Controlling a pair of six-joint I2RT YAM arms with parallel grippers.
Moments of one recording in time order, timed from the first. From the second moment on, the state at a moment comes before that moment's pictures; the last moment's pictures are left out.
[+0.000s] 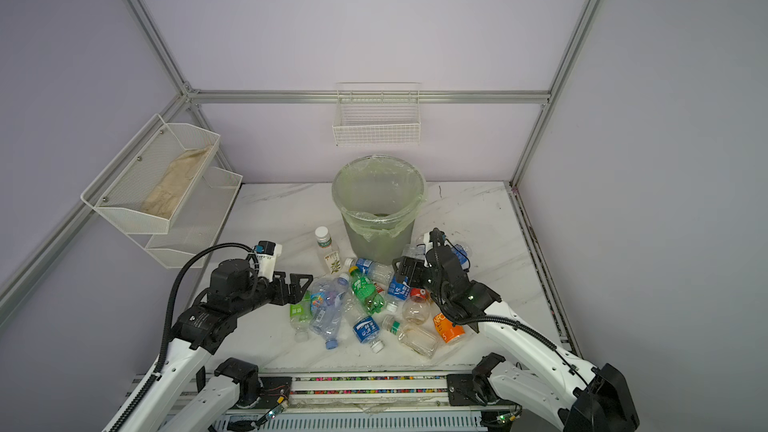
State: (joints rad) left arm -0.30 0.70 0.66 -0.59 0.25 -0.30; right arm 0.66 0.97 0.68 -0.25 0.02 0.76
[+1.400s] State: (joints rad) left arm -0.68 1.12 0.66 -0.62 0.09 -0.40; right arm 0.67 0.85 0.58 -0.31 0.05 0.79
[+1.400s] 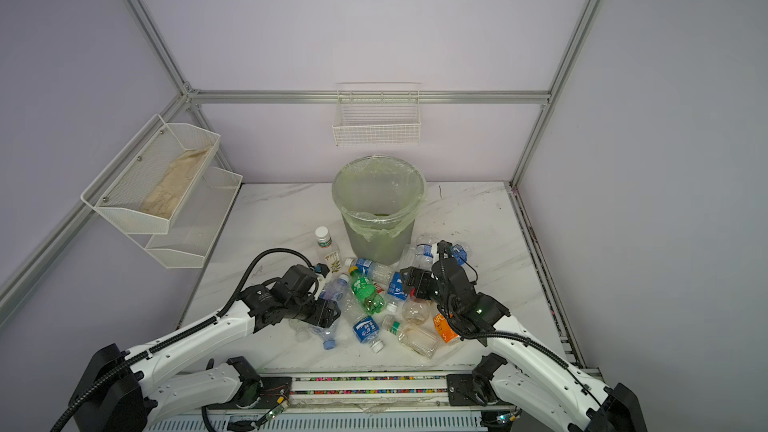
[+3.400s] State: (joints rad) left arm -0.78 0.78 1.22 -0.52 -0.01 -0.31; right arm 0.67 0.76 0.58 -0.38 0.06 0.82
